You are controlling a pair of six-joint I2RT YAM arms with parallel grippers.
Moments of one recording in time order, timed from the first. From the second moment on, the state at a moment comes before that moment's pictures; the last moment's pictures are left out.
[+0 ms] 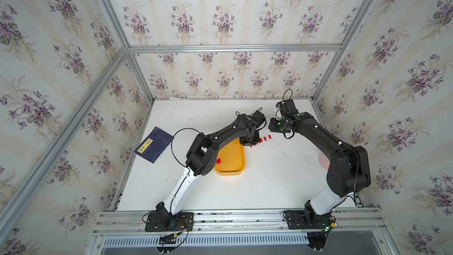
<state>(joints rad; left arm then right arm) -0.79 2.40 2.13 -1.03 0.02 -0.82 0.29 1.67 1.31 -0.66 -0.07 0.30</state>
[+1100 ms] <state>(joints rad) -0.79 2.37 2.13 -1.00 -0.02 -0.85 0.29 1.65 1.29 -0.66 -0.07 0.28</state>
